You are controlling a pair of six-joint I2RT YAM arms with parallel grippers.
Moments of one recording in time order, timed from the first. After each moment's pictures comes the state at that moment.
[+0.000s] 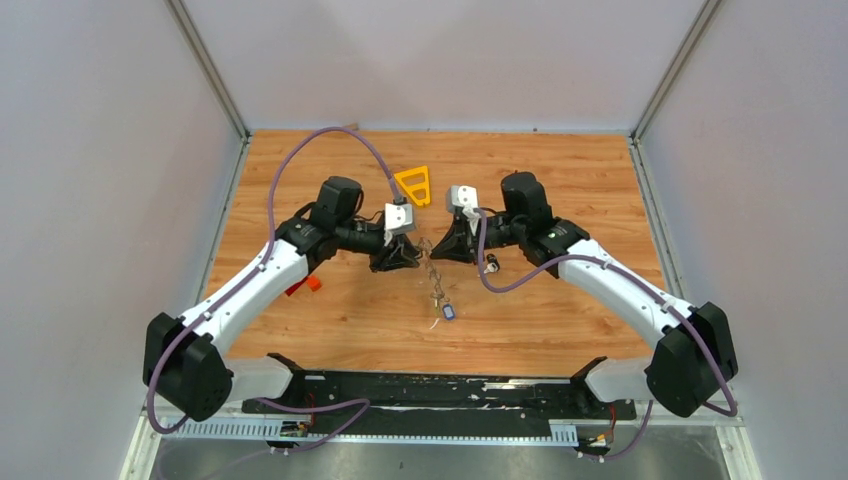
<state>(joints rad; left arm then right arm) -0.53 1.27 1.02 -0.47 0.86 0.54 0.61 1.34 1.04 -0.16 -0.94 -0.39</state>
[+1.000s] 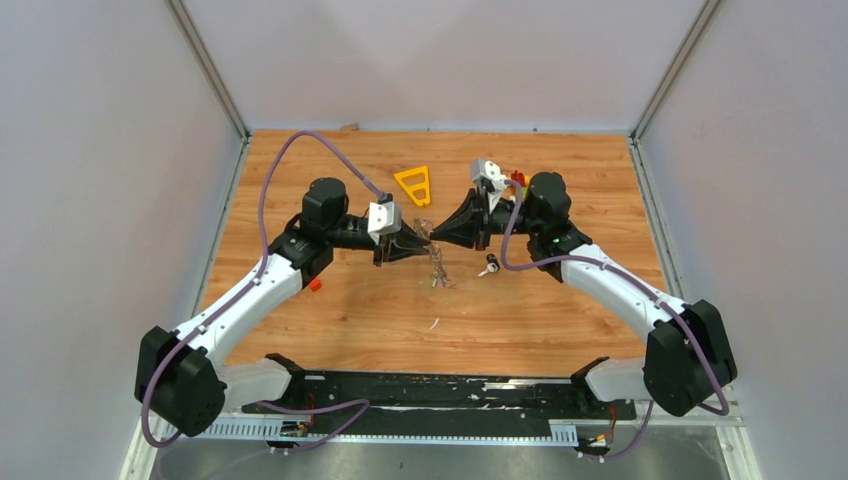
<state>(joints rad) -0.51 1.18 0.91 -0.05 1.03 0.41 0.52 1.33 0.91 0.42 -1.06 0.13</state>
